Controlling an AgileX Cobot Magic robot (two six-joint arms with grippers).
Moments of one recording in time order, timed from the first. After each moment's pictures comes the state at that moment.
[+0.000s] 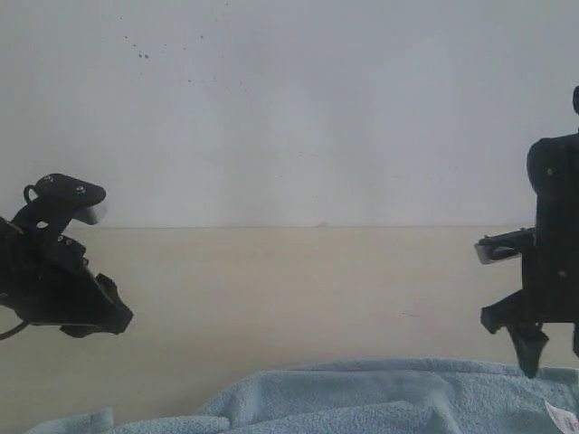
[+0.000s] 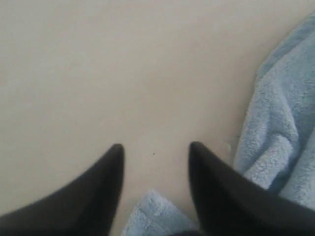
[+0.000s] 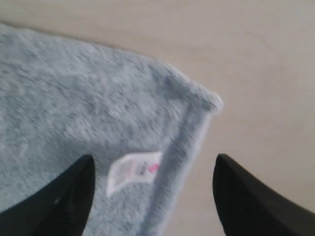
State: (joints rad) left arm -0.23 1.57 -0.94 -0.40 0.49 0.61; right arm 0.11 2.02 -1.44 -0.14 1.18 -0.05
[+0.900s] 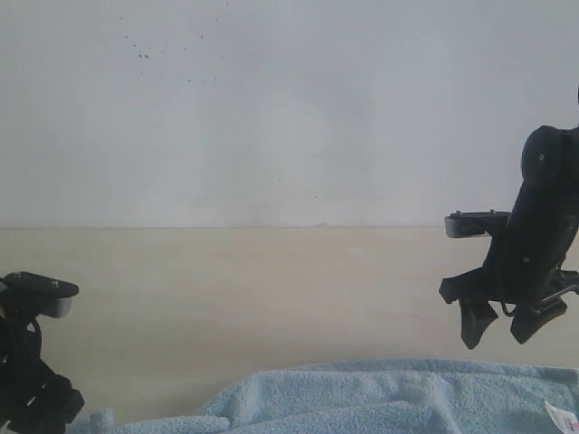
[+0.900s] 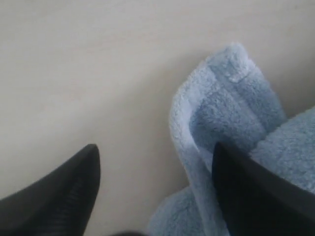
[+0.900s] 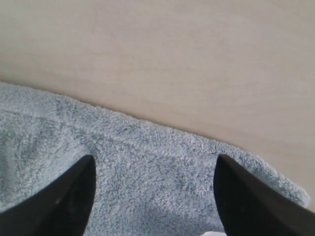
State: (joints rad) left arm -0.19 1.71 -0.89 0.02 0.72 0.11; right arm 0.11 2.05 -1.49 0.12 1.05 -0.18
